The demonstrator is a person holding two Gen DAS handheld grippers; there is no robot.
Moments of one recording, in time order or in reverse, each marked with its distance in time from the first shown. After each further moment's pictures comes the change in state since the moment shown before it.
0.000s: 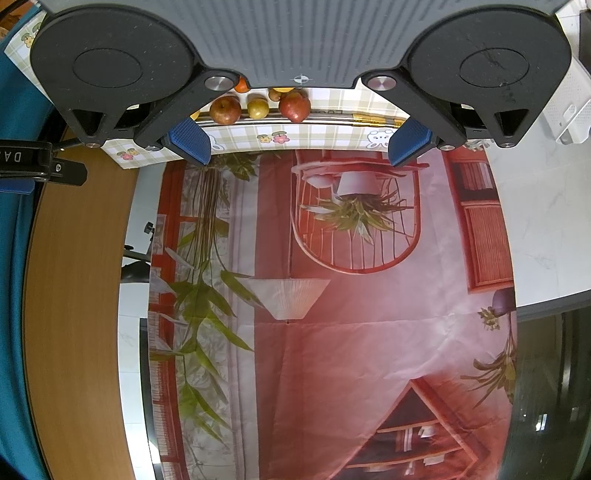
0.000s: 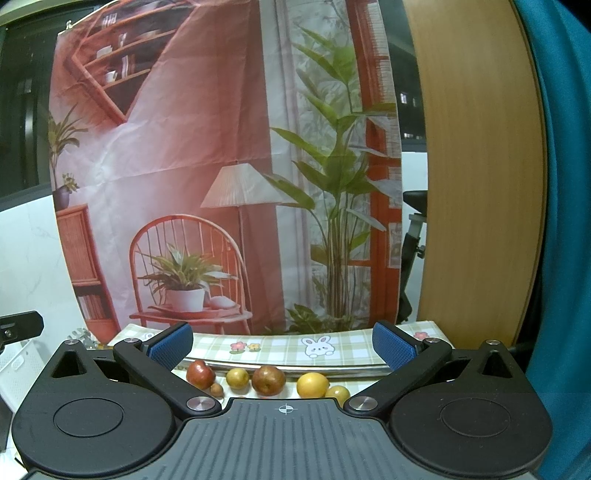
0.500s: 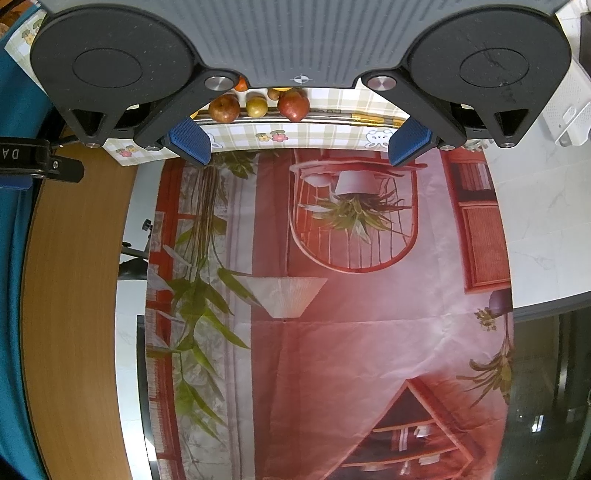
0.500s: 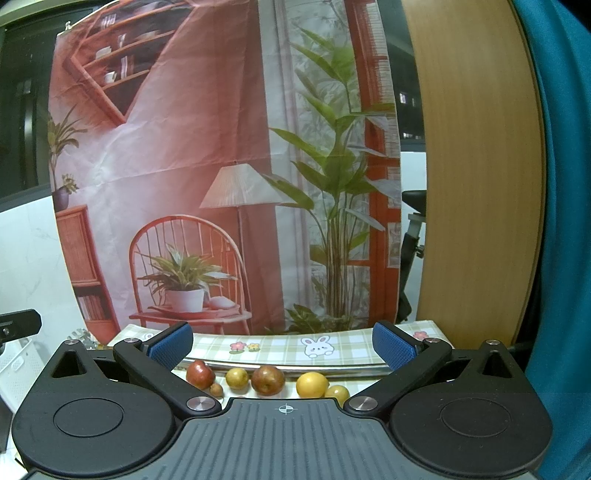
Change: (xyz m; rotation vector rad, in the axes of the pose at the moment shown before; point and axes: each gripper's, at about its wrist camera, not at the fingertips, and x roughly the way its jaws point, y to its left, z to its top) left arm 0.000 0.001 0.001 -0.010 -0.006 0.006; right arm -0.001 -0.001 0.000 0.002 -0.003 0.000
